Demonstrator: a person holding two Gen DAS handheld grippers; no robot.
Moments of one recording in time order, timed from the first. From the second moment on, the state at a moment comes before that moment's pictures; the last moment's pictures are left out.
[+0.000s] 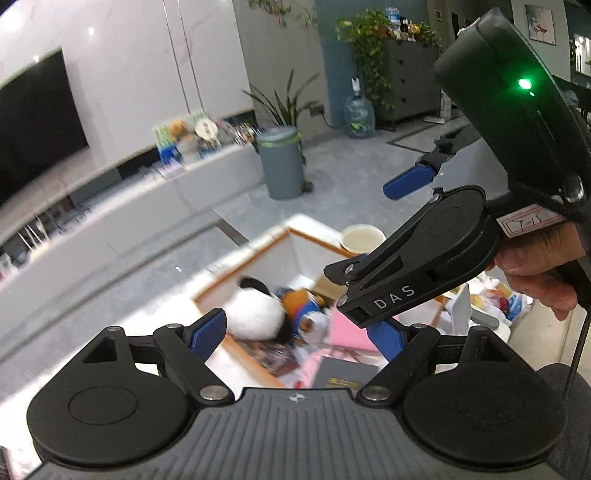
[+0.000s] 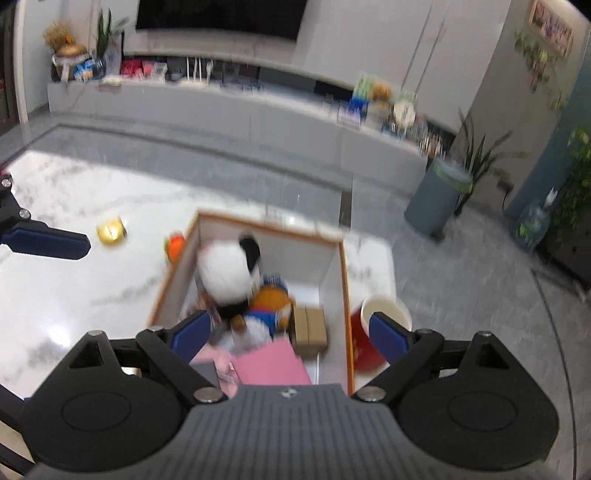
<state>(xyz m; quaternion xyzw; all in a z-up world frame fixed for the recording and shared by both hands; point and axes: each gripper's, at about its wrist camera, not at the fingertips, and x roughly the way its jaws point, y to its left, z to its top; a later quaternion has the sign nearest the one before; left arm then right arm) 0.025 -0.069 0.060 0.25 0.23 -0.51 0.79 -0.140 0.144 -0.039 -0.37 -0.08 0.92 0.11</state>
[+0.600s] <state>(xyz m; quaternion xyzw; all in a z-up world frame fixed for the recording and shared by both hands) 0.029 0.061 0.245 0.25 0.09 -0.45 0.85 -0.111 -0.029 0.174 -0.15 -0.15 0.97 0.11</state>
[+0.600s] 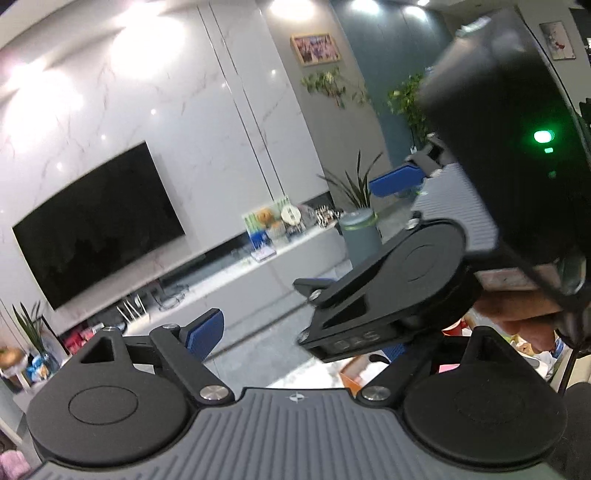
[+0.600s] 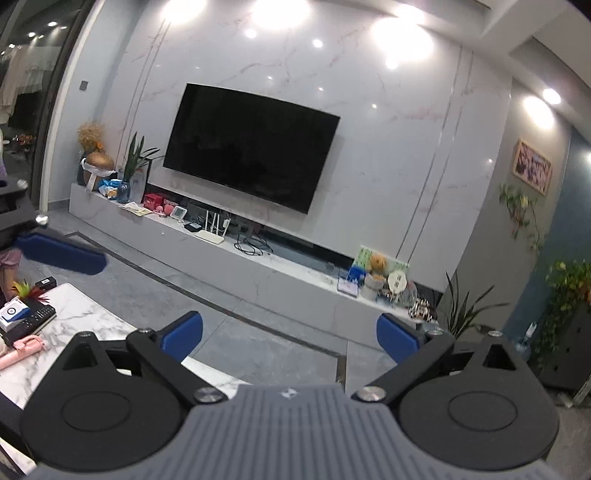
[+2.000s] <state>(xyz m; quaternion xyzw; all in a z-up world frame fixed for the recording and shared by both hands) 0.314 -0.026 -0.108 0.29 0.32 -0.47 0.77 -0.433 0.033 -0.153 -0.51 -0.15 0.84 0.09</state>
